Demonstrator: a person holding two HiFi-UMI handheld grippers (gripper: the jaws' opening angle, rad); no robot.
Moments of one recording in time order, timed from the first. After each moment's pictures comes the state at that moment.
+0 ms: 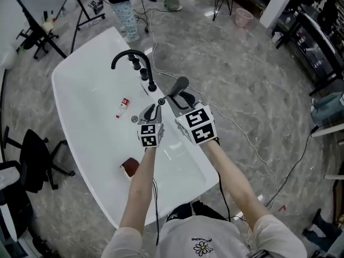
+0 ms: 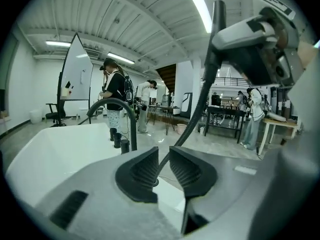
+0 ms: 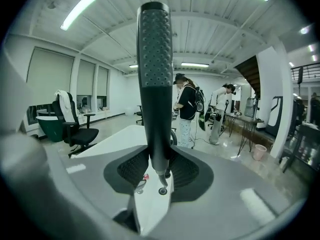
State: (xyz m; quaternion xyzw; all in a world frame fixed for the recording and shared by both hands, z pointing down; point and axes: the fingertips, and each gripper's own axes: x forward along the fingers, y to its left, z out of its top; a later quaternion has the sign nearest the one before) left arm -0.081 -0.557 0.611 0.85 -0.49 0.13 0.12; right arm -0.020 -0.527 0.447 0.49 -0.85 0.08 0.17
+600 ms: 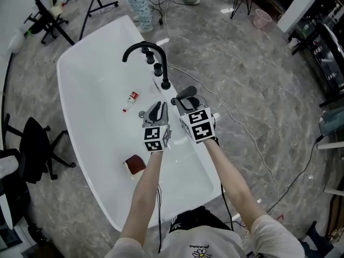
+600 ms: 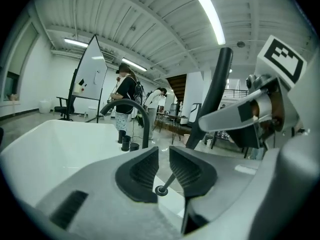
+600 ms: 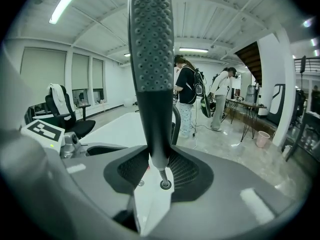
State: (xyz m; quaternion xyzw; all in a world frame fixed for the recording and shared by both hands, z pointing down) left arm -0.120 -0.585 0.617 0.84 -0.53 0.06 0.14; right arm -0.051 -0.588 0.568 0.49 -0.84 0.12 0.21
